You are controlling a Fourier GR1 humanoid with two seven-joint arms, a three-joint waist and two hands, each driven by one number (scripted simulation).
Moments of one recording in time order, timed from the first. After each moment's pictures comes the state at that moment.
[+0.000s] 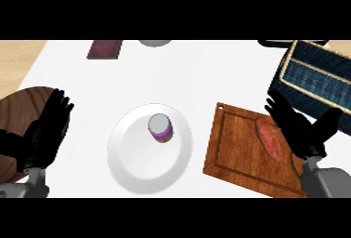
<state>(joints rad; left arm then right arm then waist) -0.06 0.38 -0.07 -1.52 0.40 0.21 0.05 -0.15 -0.32 0.07 -1.37 -0.35 0.05 0.14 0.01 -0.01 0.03</state>
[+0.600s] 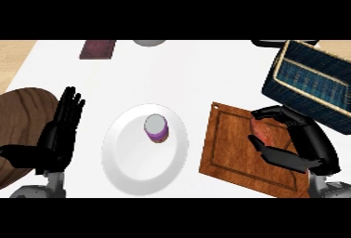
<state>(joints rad) -0.05 0.30 -0.14 -1.60 0.28 0.28 -0.05 -0.07 -0.35 0.15 -1.70 -0.11 0.02 -0.06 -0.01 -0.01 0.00</state>
